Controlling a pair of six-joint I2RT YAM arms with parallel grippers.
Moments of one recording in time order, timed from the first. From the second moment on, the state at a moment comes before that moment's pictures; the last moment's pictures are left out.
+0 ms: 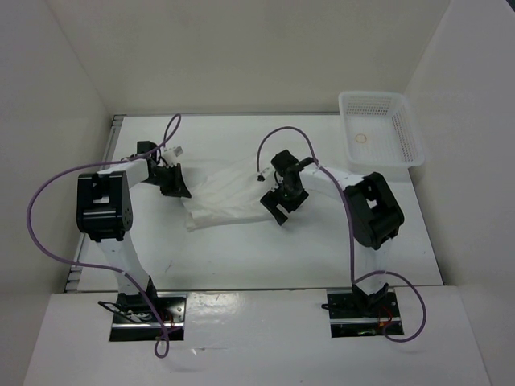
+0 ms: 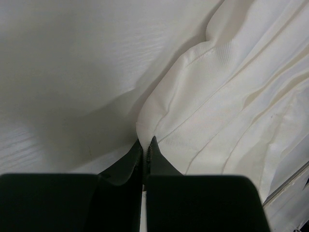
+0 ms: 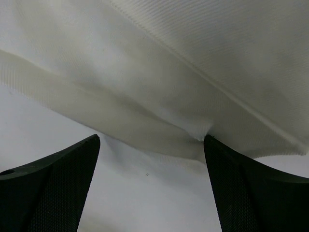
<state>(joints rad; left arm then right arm) 0.10 1.93 1.21 -0.49 0.59 0.02 0.54 1.90 1.28 -0.70 -0.14 -0.28</state>
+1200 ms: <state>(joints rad) 0.11 1.91 1.21 -0.54 0.61 0.07 0.21 1.82 1.31 -0.71 -0.46 -0.28</state>
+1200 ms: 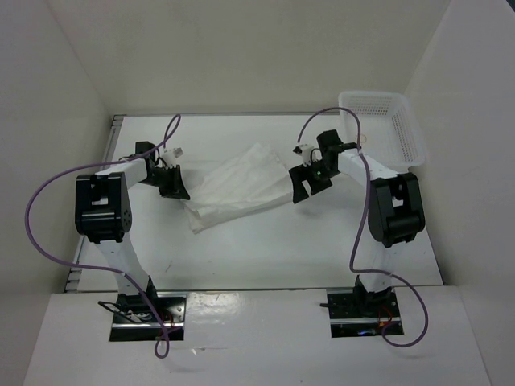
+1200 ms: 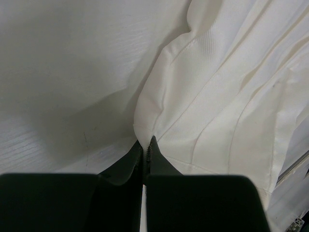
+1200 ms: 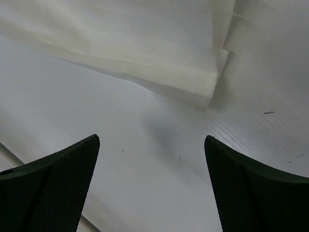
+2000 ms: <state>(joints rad) 0.11 1.86 1.17 -0.55 0.61 0.09 0.21 1.99 1.36 -0.66 -0.61 -0.14</state>
